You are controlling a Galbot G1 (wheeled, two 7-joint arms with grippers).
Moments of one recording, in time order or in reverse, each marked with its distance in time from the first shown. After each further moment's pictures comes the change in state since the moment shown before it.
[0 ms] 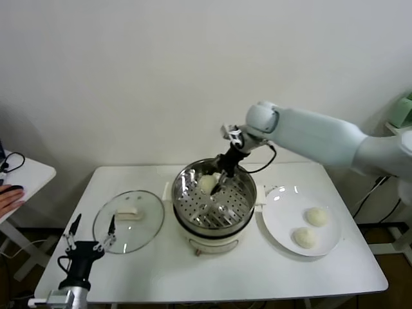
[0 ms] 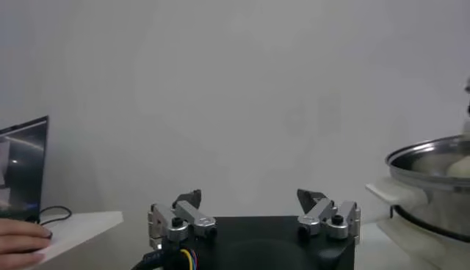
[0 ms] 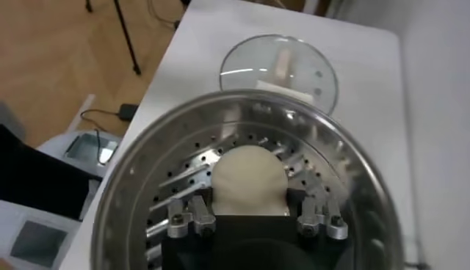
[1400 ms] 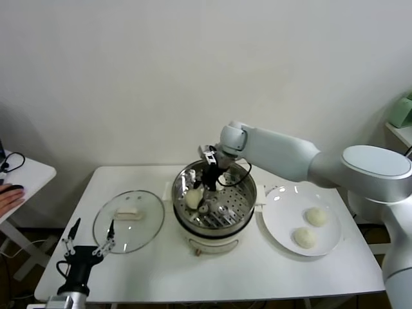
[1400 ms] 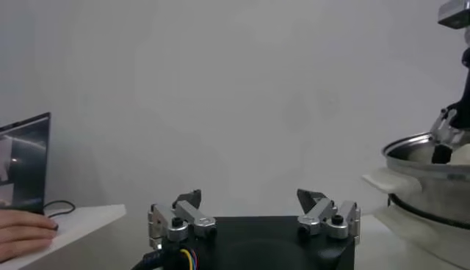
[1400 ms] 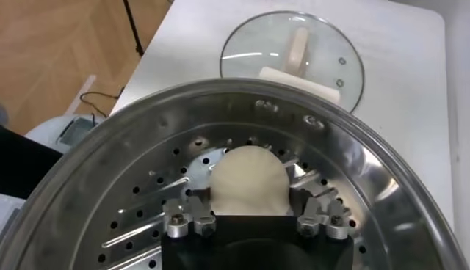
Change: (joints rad) left arm 0.024 0.002 -0.002 0.003 0.000 -0.015 -0.003; right arm -0.094 0.119 0.024 -0.128 -0.096 0.027 0.002
